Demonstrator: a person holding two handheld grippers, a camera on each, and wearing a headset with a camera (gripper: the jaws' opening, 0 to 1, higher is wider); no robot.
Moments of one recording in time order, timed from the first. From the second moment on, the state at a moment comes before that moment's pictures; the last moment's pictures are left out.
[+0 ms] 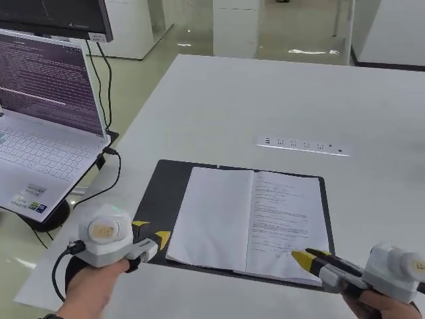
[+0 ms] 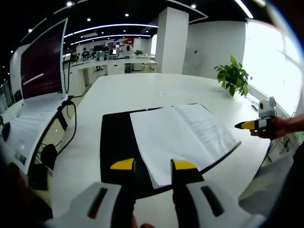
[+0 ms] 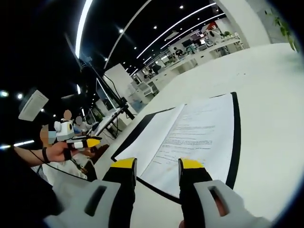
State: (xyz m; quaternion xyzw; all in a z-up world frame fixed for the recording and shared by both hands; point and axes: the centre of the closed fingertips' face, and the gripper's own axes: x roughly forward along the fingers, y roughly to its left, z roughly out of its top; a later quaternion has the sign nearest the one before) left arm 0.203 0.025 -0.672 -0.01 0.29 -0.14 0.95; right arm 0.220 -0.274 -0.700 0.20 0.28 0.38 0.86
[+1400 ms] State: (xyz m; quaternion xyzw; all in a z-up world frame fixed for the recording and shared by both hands) left arm 0.162 0.004 -0.623 0.03 0.27 -0.19 0.94; right arm 0.174 -0.304 -0.659 0.07 0.24 0.36 0.90
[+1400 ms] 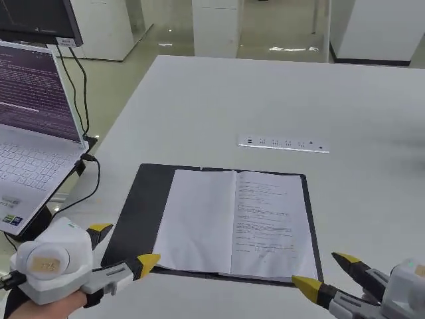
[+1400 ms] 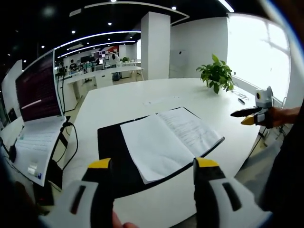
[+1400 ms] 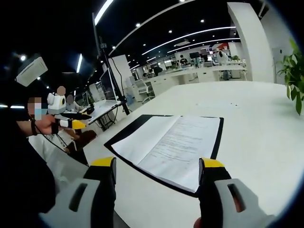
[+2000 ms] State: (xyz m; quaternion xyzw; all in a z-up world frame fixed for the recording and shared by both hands) left arm 0.191 -0.038 -0.626 0.05 0.27 -0.25 0.93; right arm 0.169 -0.313 -0.661 0.05 0.25 0.35 0.90
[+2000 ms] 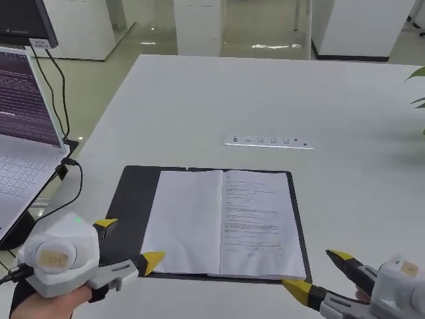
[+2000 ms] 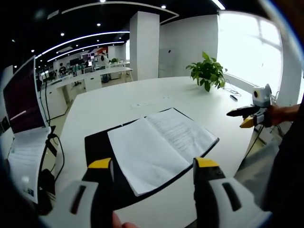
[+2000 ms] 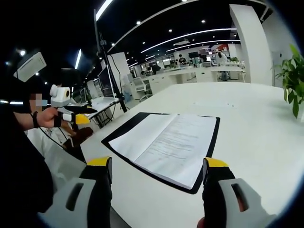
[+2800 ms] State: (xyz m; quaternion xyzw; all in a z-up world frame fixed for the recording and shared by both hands) left arm 0.242 -0.167 -0.662 0.08 0.28 -0.37 0.88; right arm 0.151 -0.327 -0.670 0.08 0.27 0.32 0.90
